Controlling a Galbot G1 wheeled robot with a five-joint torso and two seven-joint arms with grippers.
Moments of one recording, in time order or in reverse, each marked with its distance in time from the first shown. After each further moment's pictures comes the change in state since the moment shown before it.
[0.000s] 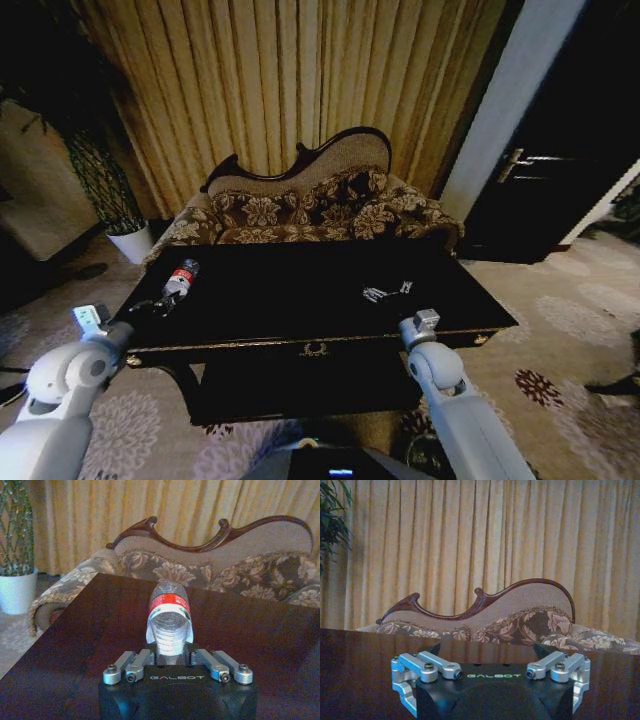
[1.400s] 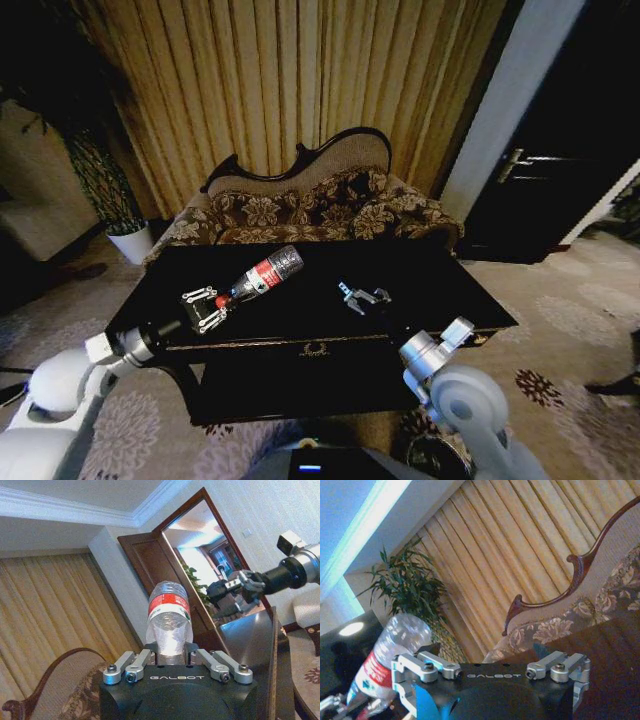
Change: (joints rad) left arm 0.076 0.064 0.019 -0.092 0.366 -0.823 0.974; right arm -0.186 -0.016 -0.026 0.440 0.675 -0.256 0.000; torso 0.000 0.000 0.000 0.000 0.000
